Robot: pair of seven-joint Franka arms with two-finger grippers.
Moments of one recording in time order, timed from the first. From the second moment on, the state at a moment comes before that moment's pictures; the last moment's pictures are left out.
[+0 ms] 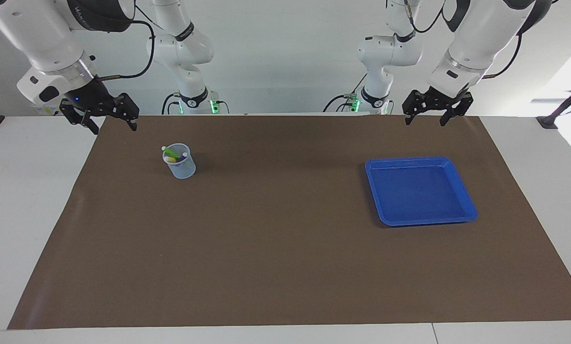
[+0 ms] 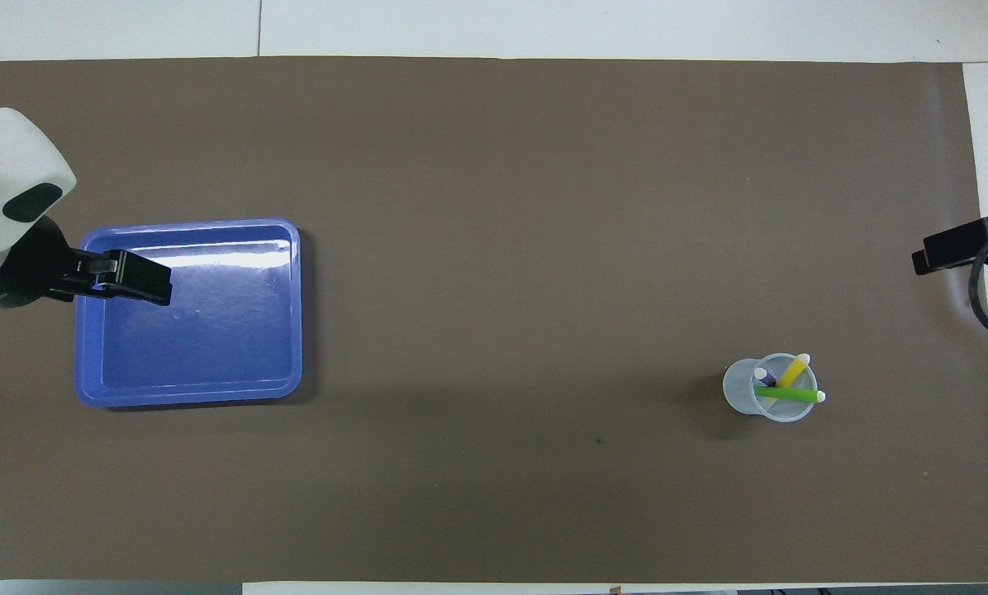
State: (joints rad) left arm -0.18 -0.06 -0.03 -1.64 -0.02 1.50 -0.08; right arm -0.03 0.01 -0.06 -1.56 0.03 1.50 -0.15
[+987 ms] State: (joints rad) left arm -0.18 -0.06 -0.03 -1.64 -0.02 1.50 -0.08; right arm -0.03 -0.11 -0.06 -1.99 0.07 1.76 -0.15
